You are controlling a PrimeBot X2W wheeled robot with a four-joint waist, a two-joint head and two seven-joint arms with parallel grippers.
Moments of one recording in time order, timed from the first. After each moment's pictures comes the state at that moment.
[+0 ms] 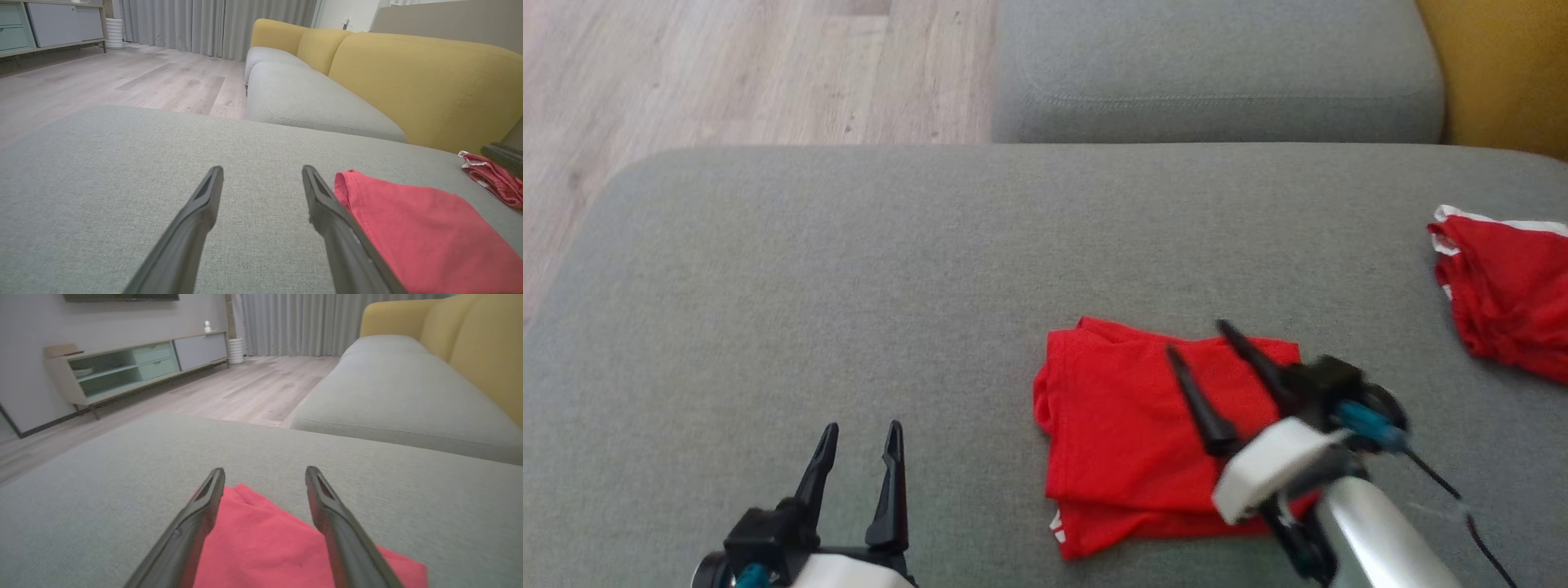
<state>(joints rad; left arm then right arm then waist) 0.00 0.40 -0.66 0.00 -0.69 0.36 -0.22 -0.21 -0.11 0.43 0.37 0.23 0.13 -0.06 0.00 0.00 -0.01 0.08</state>
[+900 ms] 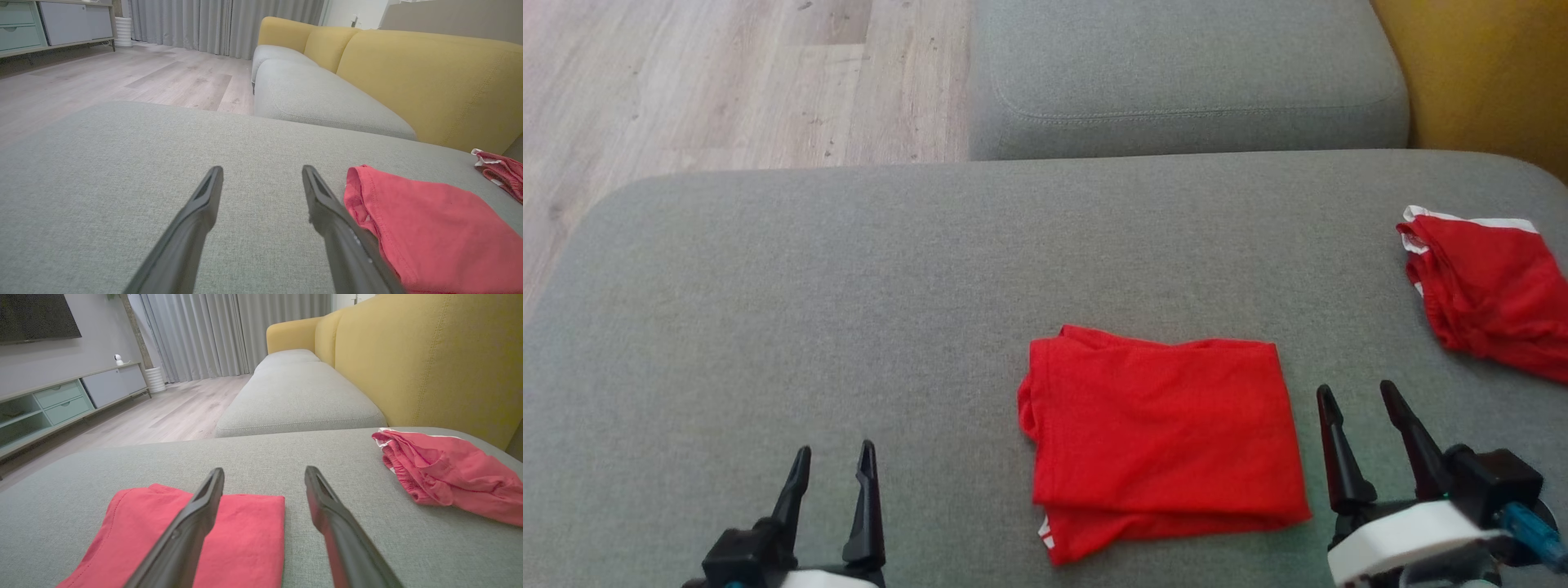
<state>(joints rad) 0.05 0.39 -0.61 0.05 -0.70 0.35 -0.24 0.15 -0.04 0.02 0.03 0.17 0.13 -0.05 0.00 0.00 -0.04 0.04</state>
